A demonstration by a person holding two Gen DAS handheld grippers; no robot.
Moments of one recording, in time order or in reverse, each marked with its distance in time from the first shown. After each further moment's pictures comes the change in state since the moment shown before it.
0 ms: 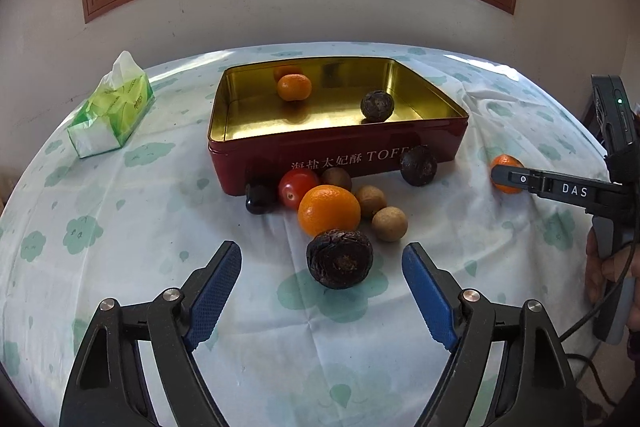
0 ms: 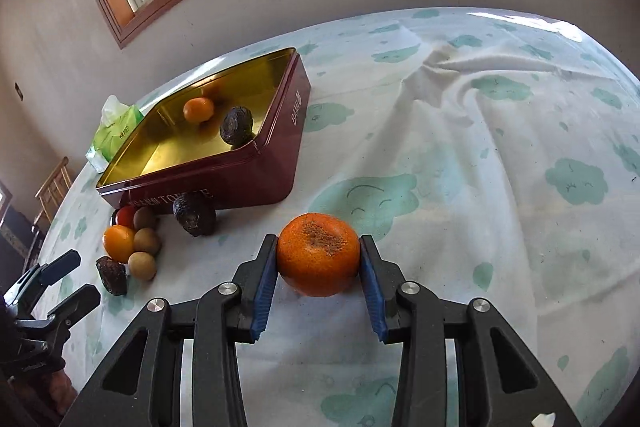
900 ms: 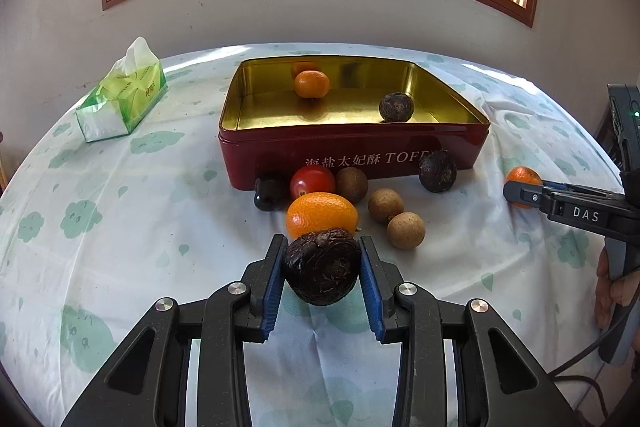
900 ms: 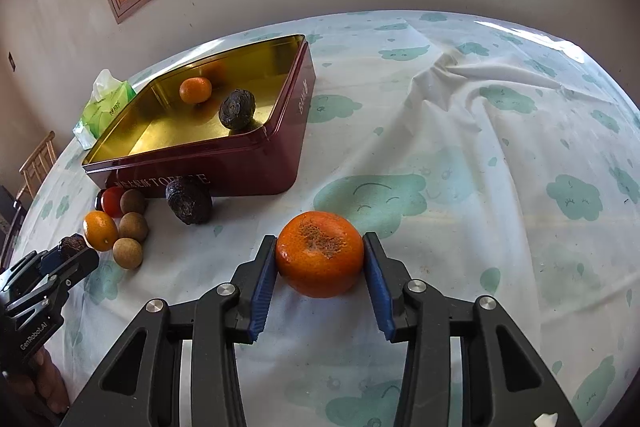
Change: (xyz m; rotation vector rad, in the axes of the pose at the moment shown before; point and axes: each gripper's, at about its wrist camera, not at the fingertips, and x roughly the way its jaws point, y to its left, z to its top) left arm 0.005 0.005 -0.005 -0.066 -0.038 0.031; right arm 0.006 0.015 -0.001 -0.073 0.016 -0.065
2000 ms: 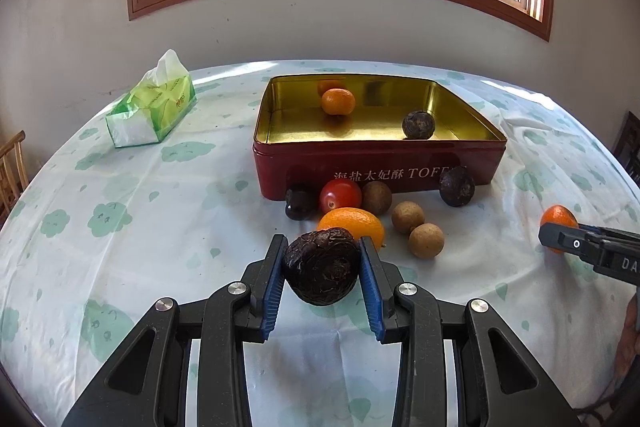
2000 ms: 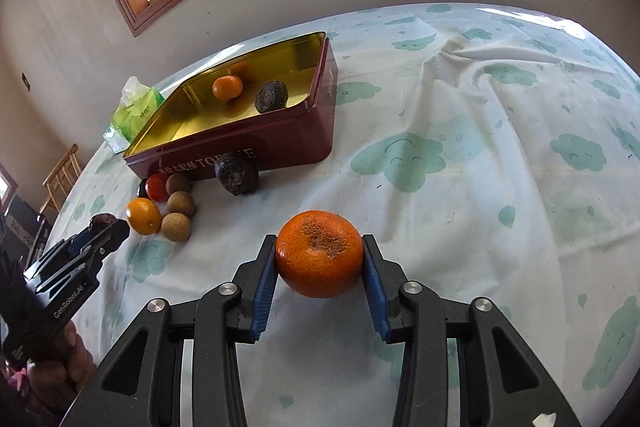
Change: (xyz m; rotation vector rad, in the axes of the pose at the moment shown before) left arm -0.010 0.005 -0.002 -0.026 -0.058 0.081; right arm -0.033 0.014 -0.030 0.045 -0.017 0.094
